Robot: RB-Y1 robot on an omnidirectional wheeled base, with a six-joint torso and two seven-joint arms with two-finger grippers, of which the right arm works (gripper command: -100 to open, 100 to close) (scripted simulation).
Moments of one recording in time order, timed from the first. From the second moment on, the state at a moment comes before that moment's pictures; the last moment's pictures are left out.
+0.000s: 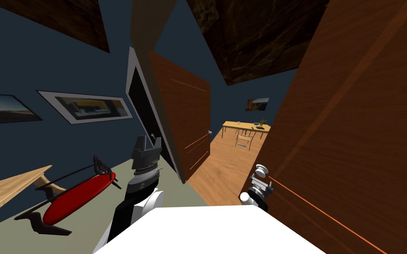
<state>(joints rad) -0.03 -0.09 -0.21 -0.72 -0.99 -1.01 -0.56</state>
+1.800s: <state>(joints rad) -0.02 -0.02 -0.27 -0.81 -0.93 -1.03 -0.90</state>
